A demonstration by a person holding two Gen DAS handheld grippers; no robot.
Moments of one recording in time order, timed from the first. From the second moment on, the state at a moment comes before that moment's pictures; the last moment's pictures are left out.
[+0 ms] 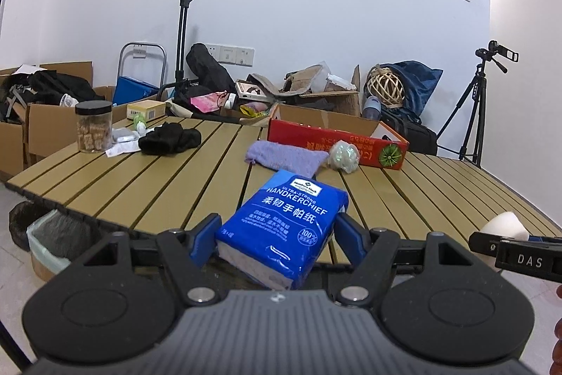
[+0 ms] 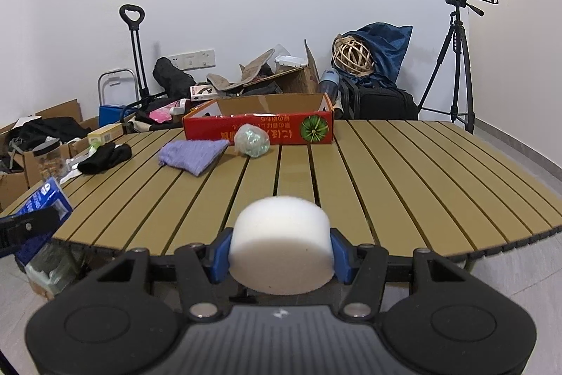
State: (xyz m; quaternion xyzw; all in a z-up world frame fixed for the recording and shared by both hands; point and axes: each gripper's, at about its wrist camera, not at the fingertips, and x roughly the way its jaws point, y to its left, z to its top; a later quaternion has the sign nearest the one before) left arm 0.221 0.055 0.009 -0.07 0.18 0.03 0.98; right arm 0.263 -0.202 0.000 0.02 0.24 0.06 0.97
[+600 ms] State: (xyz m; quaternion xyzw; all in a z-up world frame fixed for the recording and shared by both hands) left arm 0.150 0.035 -0.002 -0.05 0.21 0.02 0.98; right arm 0.182 -0.232 -0.023 0.03 0.26 0.08 0.96
